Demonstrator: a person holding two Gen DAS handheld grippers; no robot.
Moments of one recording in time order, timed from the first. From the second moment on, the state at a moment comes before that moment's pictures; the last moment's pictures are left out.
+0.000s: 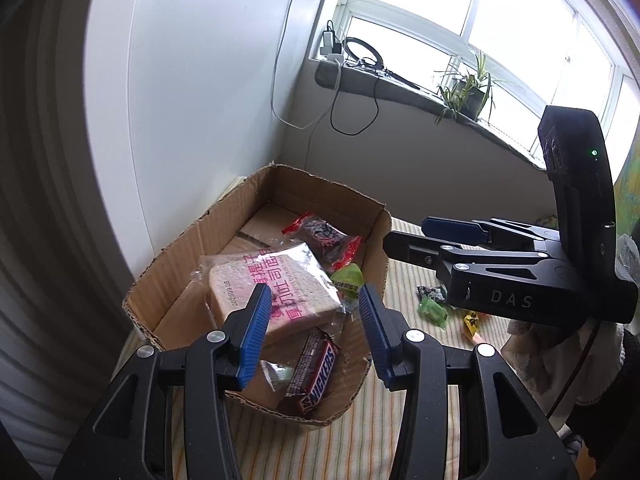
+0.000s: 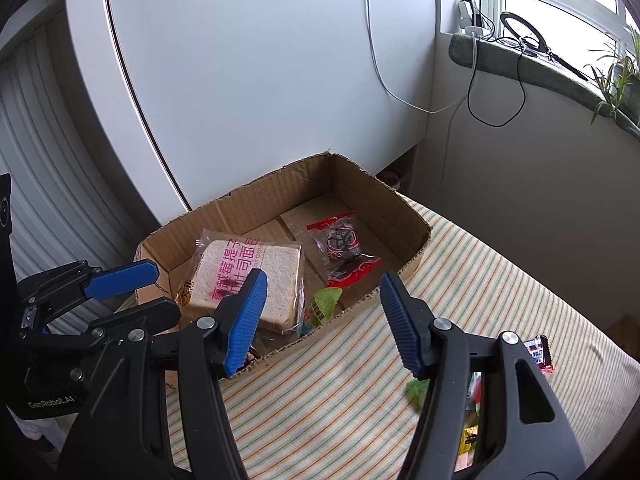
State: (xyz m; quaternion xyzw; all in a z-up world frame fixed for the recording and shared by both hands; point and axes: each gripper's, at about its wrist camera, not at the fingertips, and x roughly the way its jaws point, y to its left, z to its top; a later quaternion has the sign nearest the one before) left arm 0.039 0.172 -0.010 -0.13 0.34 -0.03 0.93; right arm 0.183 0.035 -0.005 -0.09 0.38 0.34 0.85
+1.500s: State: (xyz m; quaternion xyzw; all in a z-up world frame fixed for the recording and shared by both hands) left arm 0.077 0.041 -0.056 -0.14 0.42 -0.15 0.89; right arm 0.208 -0.186 -0.060 0.02 0.45 0.23 0.86
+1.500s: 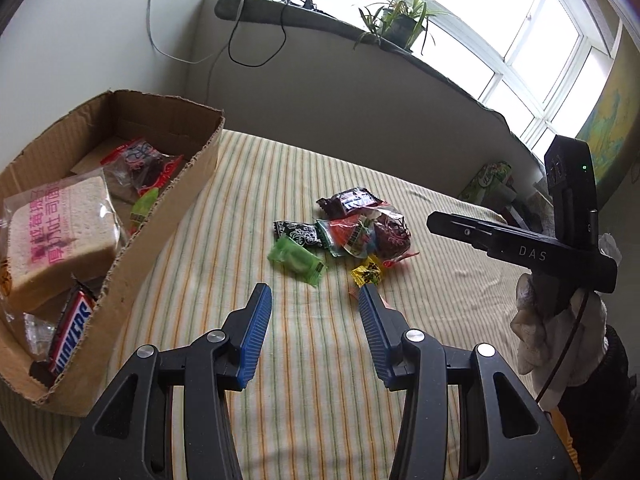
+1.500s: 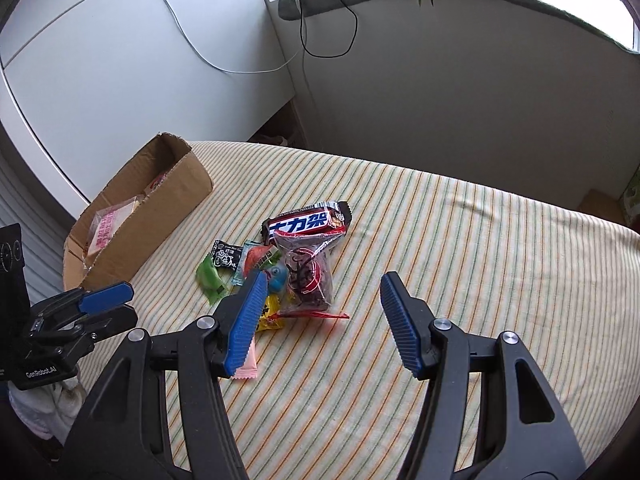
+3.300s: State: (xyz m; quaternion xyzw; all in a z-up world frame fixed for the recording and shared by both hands) left arm 0.133 0.009 -0.089 -0.04 0.45 -0.10 0.89; right arm 0.236 -0.157 -0.107 -0.01 0.48 0.25 0.84
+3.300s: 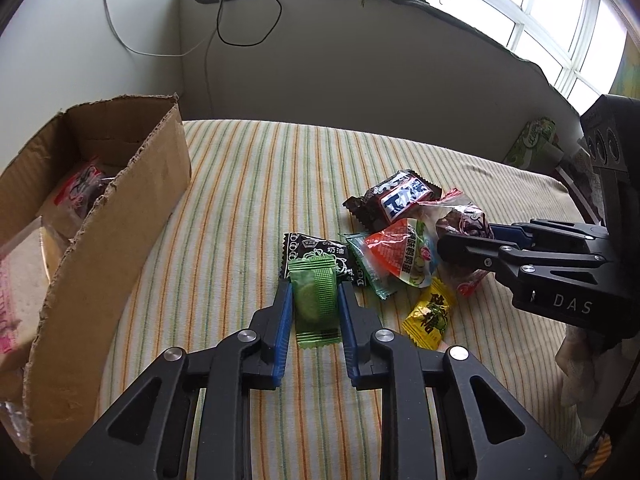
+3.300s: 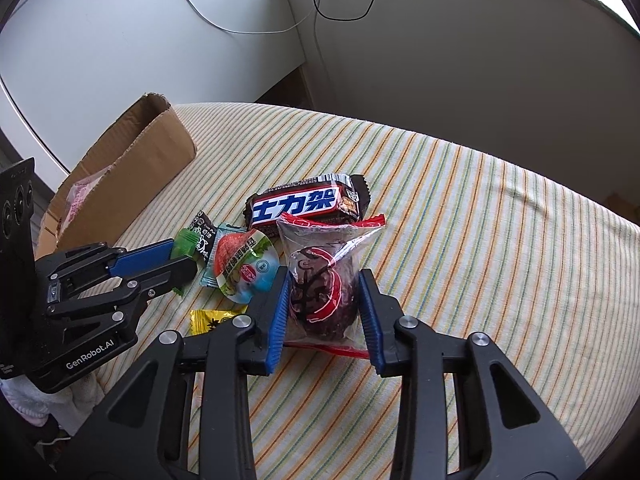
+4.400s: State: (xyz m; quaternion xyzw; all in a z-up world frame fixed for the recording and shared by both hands) left arm 0.088 0.045 -0.036 -0.07 0.39 -0.10 0.91; right arm 0.189 -0.124 -0.039 -0.02 0.43 0.28 0.86
